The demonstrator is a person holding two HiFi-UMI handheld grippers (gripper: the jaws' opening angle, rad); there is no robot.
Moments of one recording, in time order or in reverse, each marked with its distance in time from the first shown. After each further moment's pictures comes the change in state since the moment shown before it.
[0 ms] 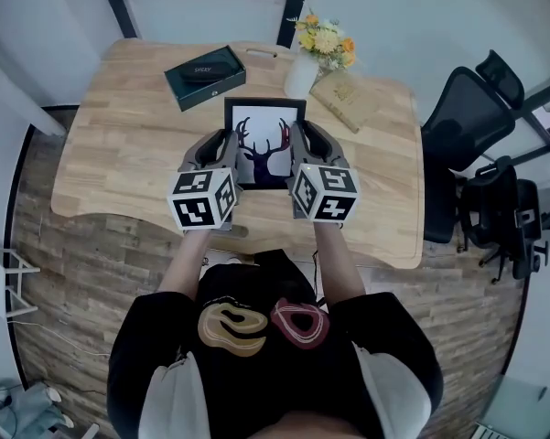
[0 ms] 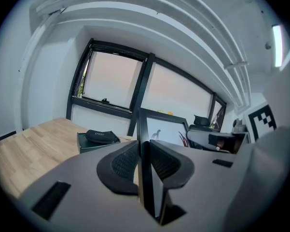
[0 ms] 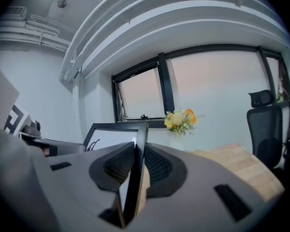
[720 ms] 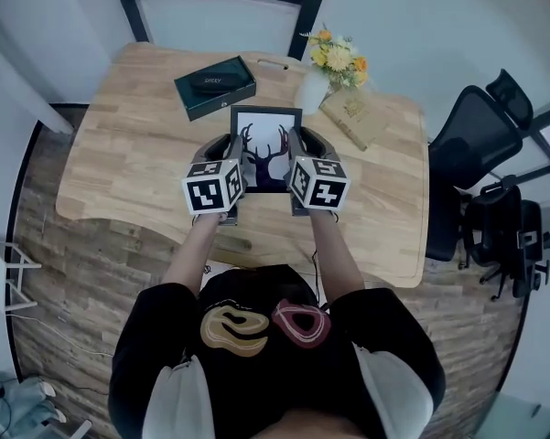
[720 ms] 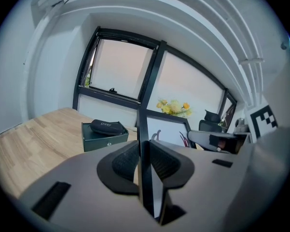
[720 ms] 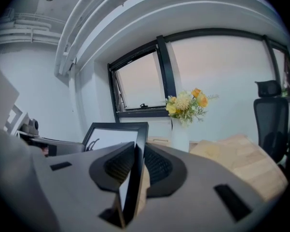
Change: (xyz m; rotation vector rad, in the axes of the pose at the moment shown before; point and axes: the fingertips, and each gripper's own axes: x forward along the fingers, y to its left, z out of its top) left arm 0.053 0.040 -0.021 -0.061 0.110 0.079; right arm 0.069 -0.012 -0.032 0.018 0.129 0.012
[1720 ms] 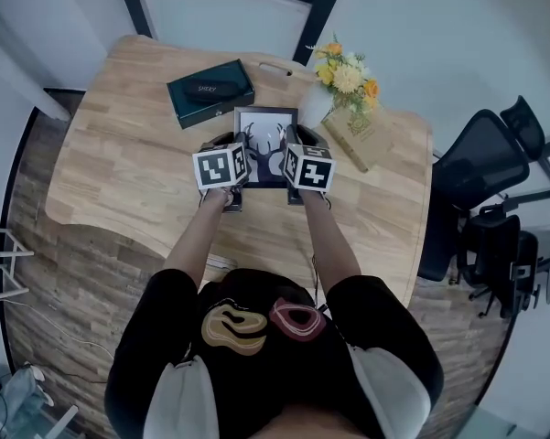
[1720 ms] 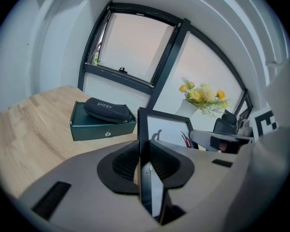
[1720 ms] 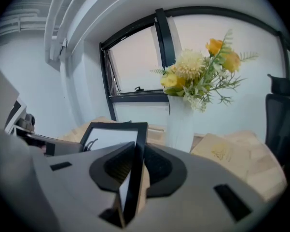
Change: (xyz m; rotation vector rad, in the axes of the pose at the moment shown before) left arm 0.129 0.034 -0.025 -0.144 0.175 0.088; right arm 0.123 -0.060 -0.031 -0.024 0.185 -0.016
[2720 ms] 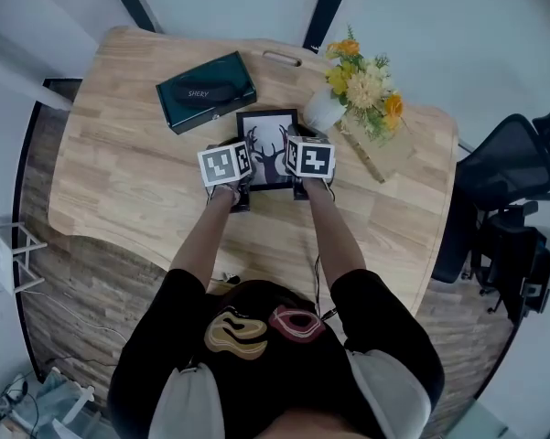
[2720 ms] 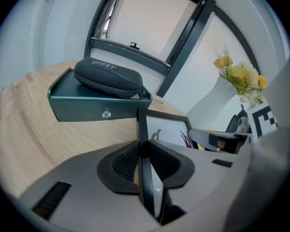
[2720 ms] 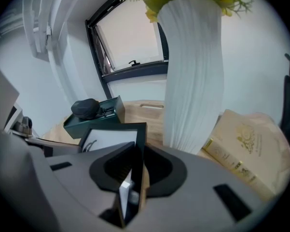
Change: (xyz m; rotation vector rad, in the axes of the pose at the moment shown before) left arm 0.101 0.035 -0.040 -0.110 0.196 0.086; right arm 0.110 -0.036 -0.056 0.044 0.250 0.046
